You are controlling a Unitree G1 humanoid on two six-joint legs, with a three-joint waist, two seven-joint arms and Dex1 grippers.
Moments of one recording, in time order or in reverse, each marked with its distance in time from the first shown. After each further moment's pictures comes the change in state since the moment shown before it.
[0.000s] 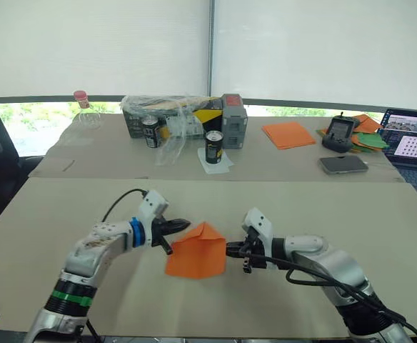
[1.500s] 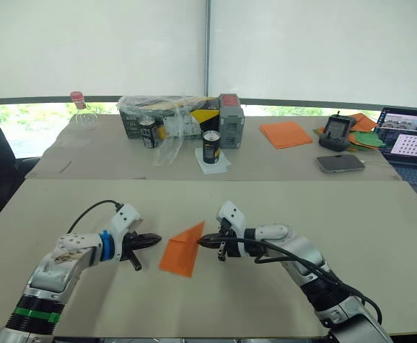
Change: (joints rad) left arm 0.161 0.207 0.108 -0.009 0.069 -0.049 -0.094; right arm -0.182 0.180 0.113 0.322 -0.091 -0.140 0.001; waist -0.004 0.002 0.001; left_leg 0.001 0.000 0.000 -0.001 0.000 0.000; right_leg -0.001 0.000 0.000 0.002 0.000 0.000
